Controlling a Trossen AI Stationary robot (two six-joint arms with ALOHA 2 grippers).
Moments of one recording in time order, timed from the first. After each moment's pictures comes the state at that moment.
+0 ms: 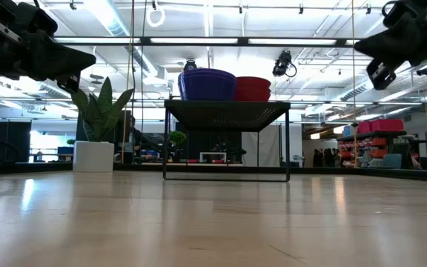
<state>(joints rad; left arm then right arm) 0.01 0.01 0.01 0.05 -0.01 -0.08 0.05 0.16 0.20 -0.12 0.00 0.33</state>
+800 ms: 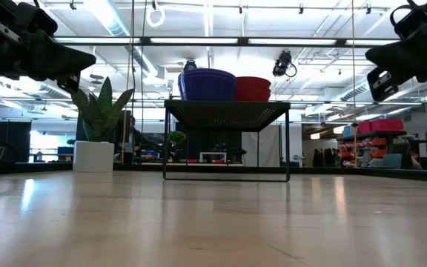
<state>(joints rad) 0.01 0.01 0.01 0.05 -0.01 -0.08 0.21 0.15 0.02 0.13 0.03 0.23</state>
